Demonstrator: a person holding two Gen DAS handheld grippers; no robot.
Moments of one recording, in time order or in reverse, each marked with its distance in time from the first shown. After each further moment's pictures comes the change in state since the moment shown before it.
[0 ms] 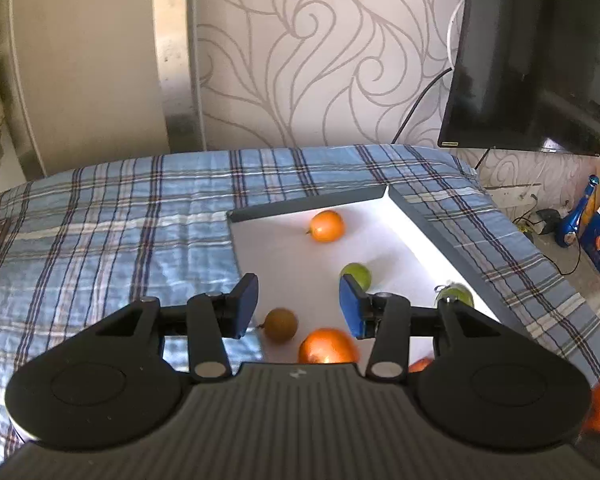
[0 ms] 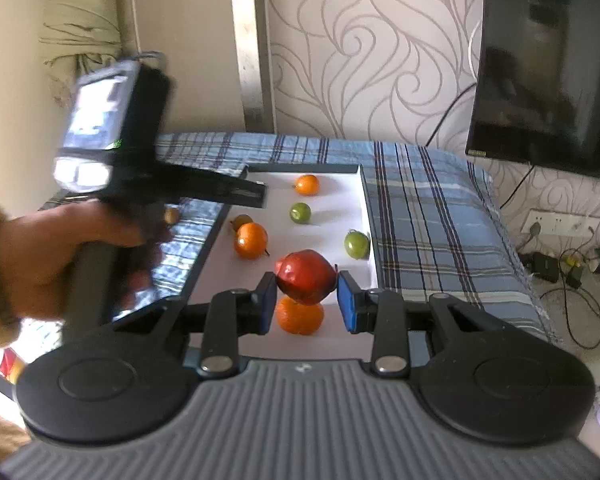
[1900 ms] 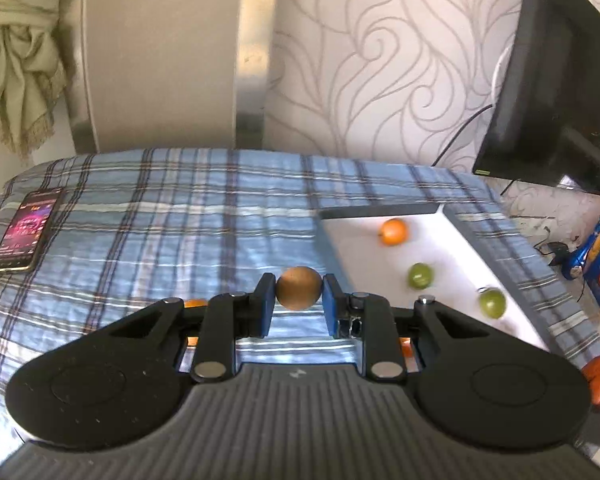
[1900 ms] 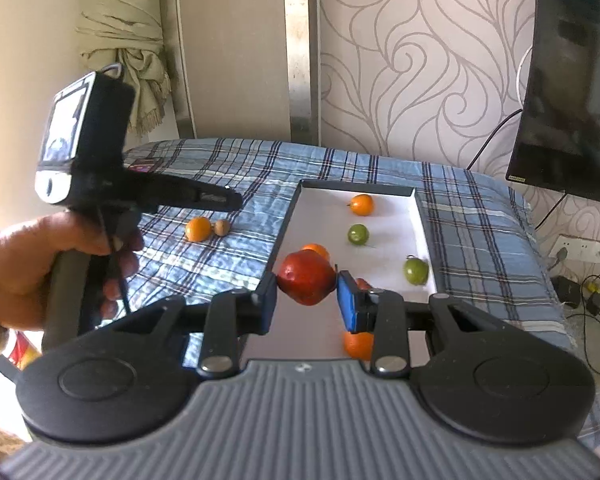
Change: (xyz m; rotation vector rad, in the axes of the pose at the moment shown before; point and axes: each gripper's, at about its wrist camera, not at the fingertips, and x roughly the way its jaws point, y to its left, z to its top) left arm -0.046 0.064 -0.008 -0.117 -0.026 0.032; right arm -0.006 0.038 0.015 -0.077 -0.024 0.077
